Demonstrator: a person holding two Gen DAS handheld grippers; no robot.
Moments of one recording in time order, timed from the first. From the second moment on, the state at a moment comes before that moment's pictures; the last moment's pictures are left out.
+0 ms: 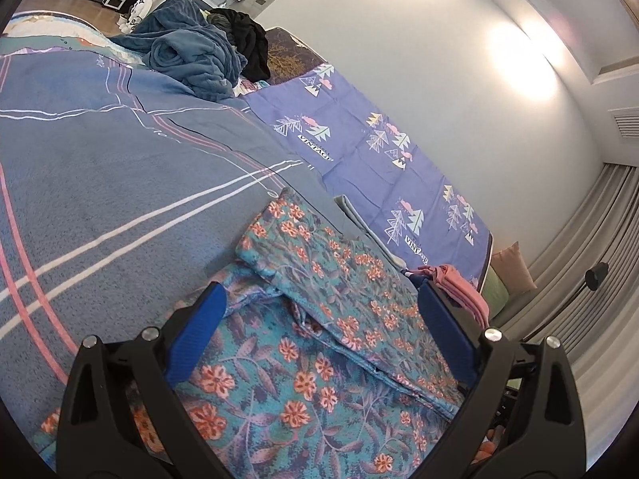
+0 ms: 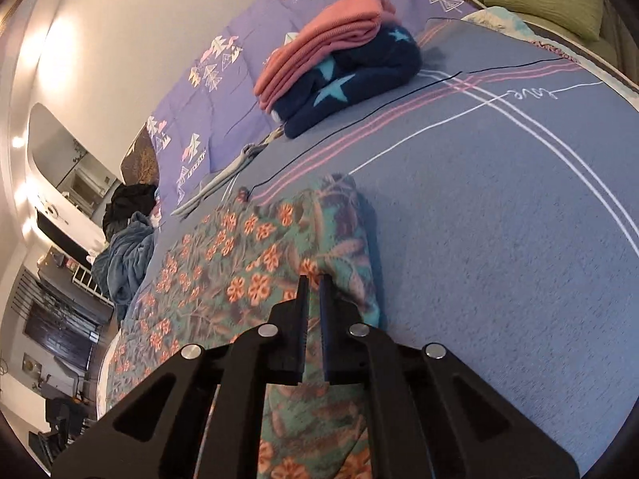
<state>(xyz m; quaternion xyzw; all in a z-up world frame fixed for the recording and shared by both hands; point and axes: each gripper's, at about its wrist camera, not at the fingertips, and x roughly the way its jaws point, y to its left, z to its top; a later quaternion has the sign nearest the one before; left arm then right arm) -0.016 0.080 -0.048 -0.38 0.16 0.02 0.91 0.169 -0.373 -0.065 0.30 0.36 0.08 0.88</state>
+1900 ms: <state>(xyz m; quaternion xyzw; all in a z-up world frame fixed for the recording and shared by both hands) -0.224 0.117 -0.081 -0.23 0.28 -0.11 0.93 -0.230 -0.398 -0.097 0.30 0.29 0.17 0.89</state>
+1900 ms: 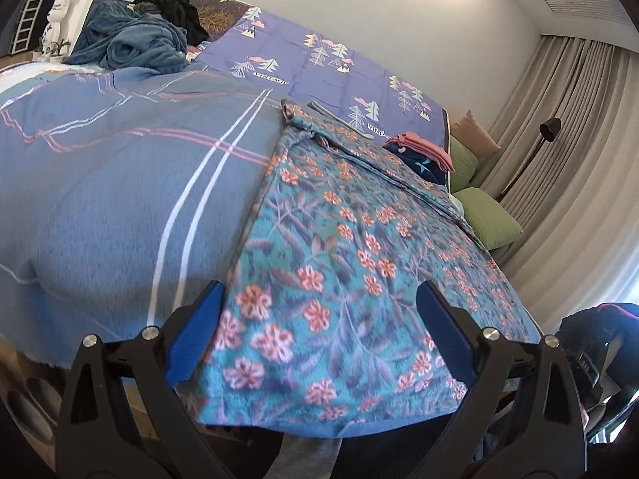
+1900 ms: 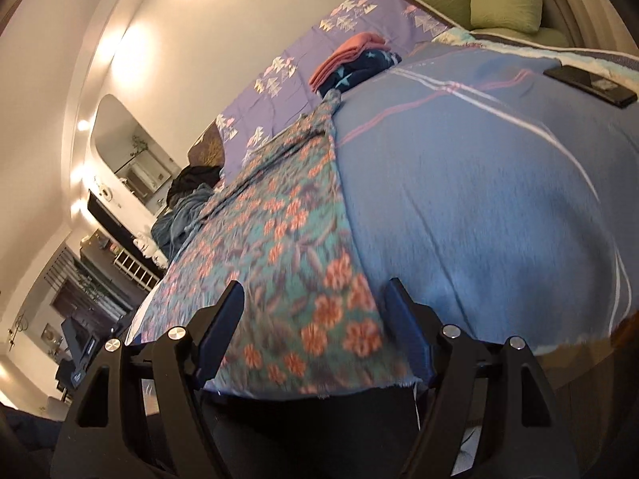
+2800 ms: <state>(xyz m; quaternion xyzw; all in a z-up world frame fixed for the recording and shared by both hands) -0.251 0.150 -0.107 -0.30 0.31 -0.10 0.90 -0.242 -0.401 -0.118 0.34 0.29 0.20 0.87</state>
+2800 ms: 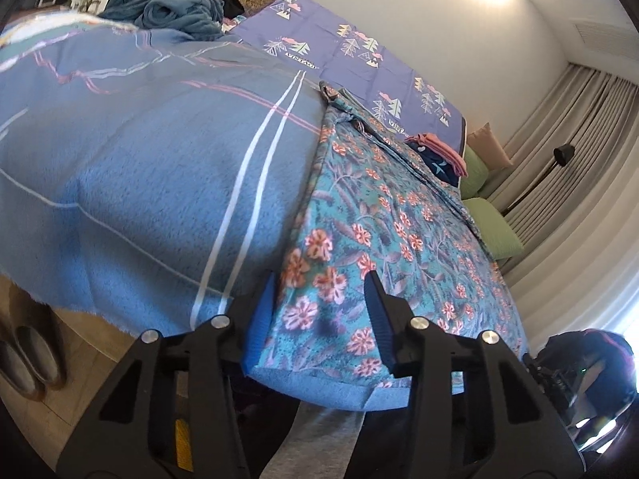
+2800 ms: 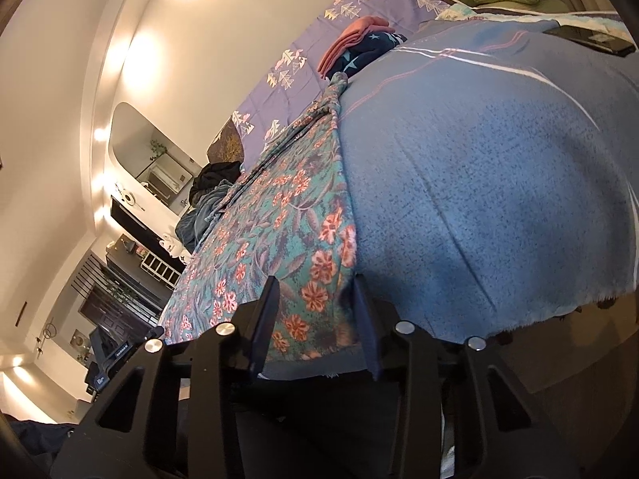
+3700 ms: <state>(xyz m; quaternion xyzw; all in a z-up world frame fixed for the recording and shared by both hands) -0.250 0.166 -0.064 -0.35 0.25 -0.16 0.89 -0.251 -0.412 -0.086 0.37 0.27 0.19 0.87</state>
